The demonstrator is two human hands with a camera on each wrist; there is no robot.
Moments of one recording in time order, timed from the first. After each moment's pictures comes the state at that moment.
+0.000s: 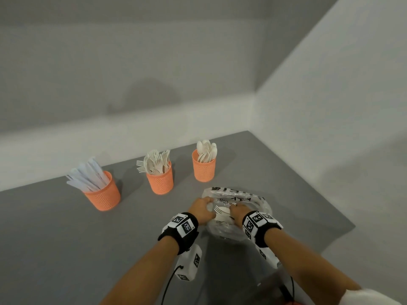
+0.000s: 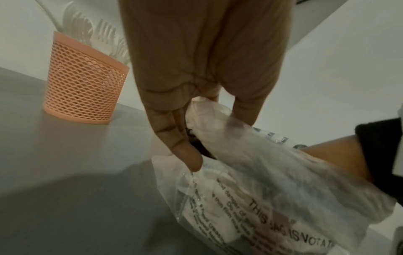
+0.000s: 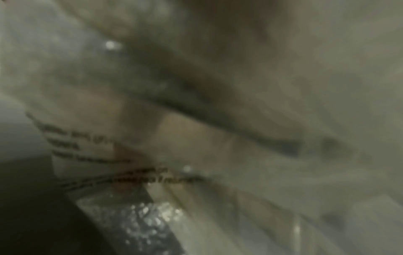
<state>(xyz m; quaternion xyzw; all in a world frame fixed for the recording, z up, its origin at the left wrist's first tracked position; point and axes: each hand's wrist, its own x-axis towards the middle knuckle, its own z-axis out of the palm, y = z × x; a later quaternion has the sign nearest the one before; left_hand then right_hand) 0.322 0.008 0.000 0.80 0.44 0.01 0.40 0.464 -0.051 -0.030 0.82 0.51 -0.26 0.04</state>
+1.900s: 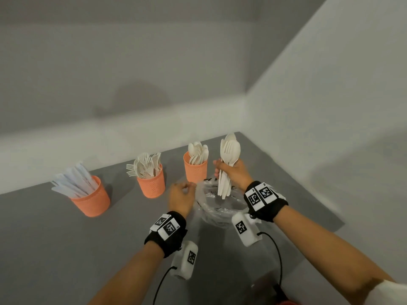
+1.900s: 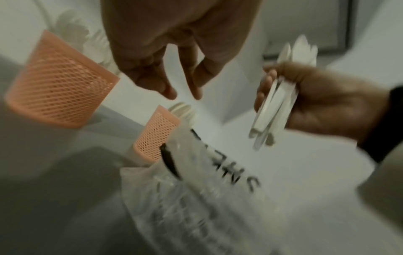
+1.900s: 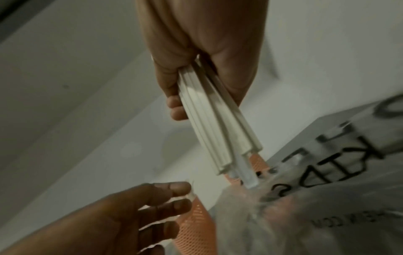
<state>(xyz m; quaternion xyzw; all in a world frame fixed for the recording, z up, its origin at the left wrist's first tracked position) 0.317 0.024 0.020 0.67 0.51 0.33 0.43 0.469 -0.030 0.081 0.59 0.36 -0.39 -0.61</state>
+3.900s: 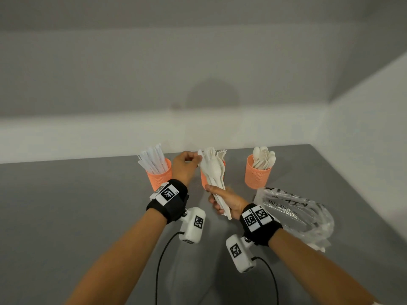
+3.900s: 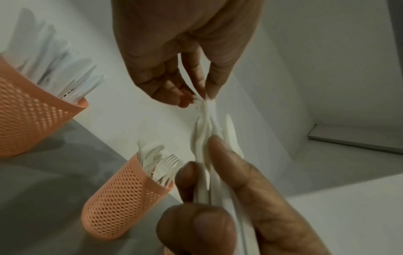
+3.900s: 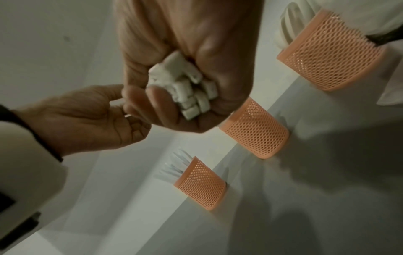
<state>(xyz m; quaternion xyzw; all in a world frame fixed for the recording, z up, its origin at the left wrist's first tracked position) 0.196 0.079 0.097 0.53 0.52 0.50 0.45 0.317 0.018 0.044 0.52 0.35 -0.66 -0.41</state>
